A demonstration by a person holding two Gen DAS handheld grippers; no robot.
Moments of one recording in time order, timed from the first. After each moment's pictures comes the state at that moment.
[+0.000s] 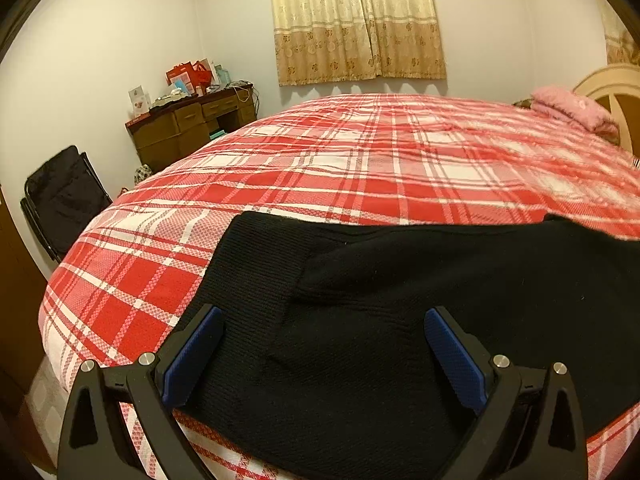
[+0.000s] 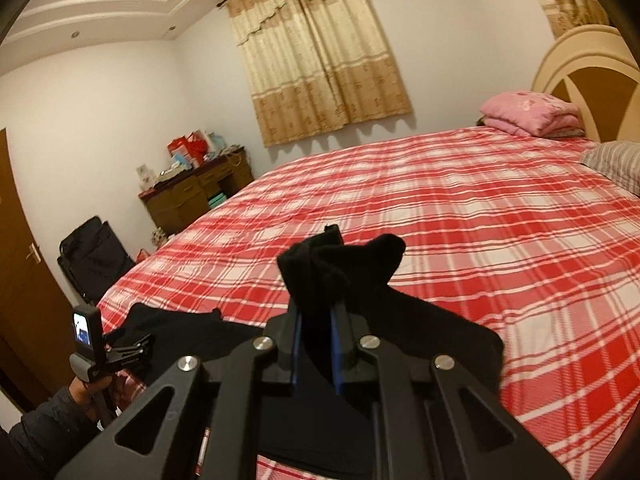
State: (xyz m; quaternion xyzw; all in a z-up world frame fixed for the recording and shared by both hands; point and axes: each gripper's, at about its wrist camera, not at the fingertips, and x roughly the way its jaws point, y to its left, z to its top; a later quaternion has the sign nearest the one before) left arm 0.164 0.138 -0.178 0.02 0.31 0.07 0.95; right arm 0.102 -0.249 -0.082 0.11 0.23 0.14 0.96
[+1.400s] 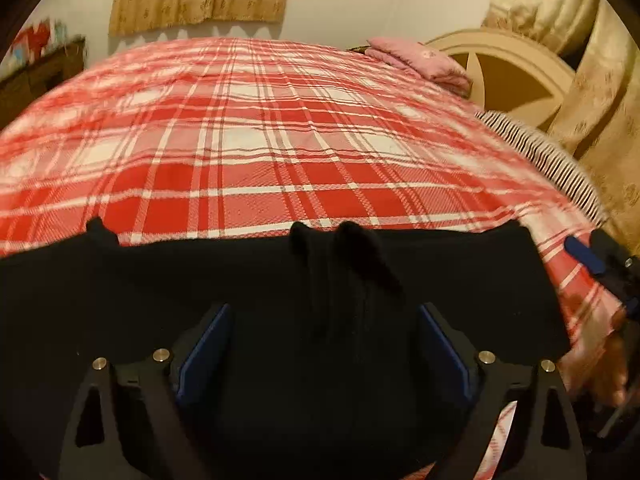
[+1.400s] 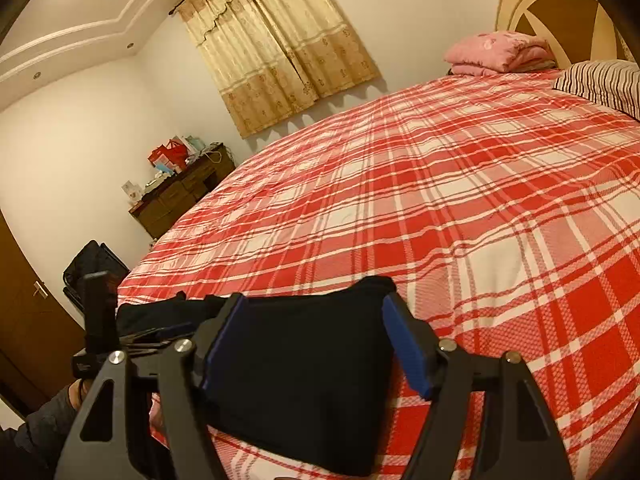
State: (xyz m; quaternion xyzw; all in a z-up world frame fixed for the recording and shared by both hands) left arm 0.189 -0.107 -0.164 -0.02 0.42 -0.22 0.88; right arm 0.100 -0.318 -0.139 0.20 0.27 0.13 0.93
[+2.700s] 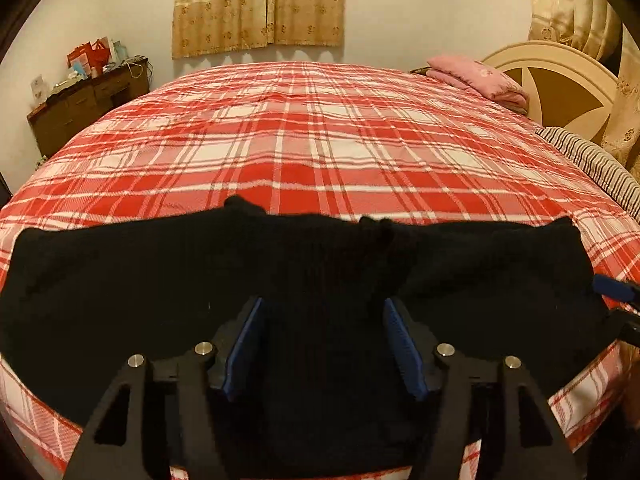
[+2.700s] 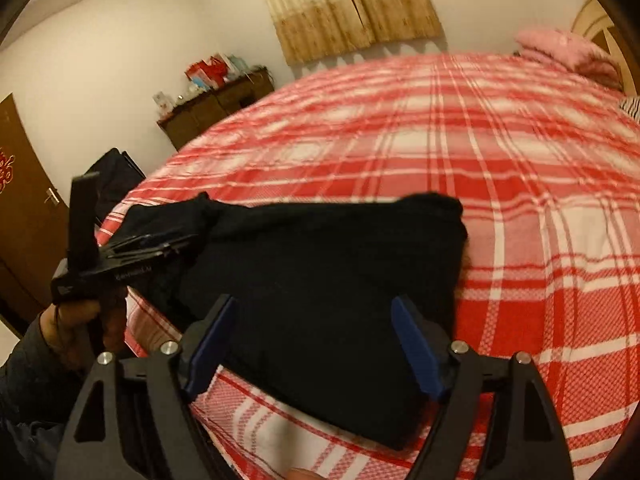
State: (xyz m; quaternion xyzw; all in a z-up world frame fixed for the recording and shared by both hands) left arm 0.164 -0.054 -0.170 0.00 0.38 -0.10 0.92; right arm 0.103 -0.260 -0.171 0.09 0.35 0.21 0.91
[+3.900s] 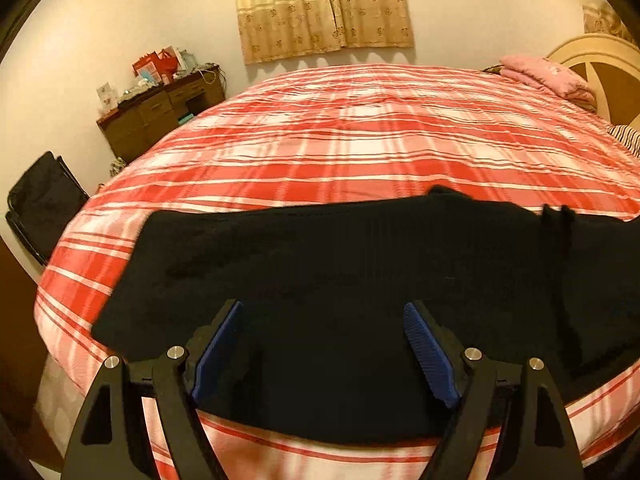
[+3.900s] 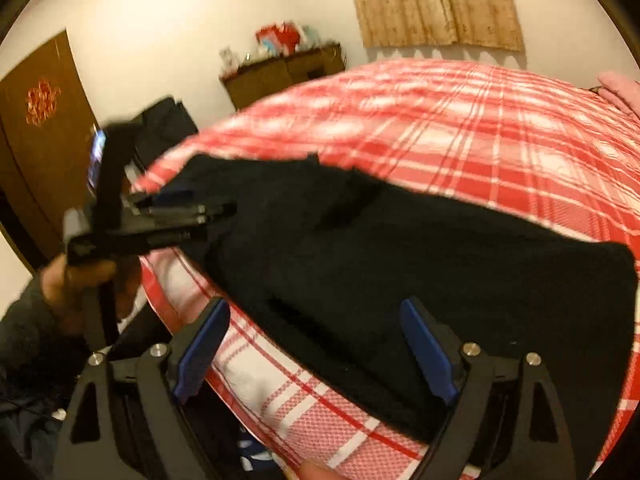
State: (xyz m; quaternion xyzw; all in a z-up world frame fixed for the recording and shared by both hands) left arm 0.156 0.049 -0.164 0.06 0.37 0.05 0.93; right arm 0.123 -0.133 -0.175 0.02 0.35 0.31 0.89
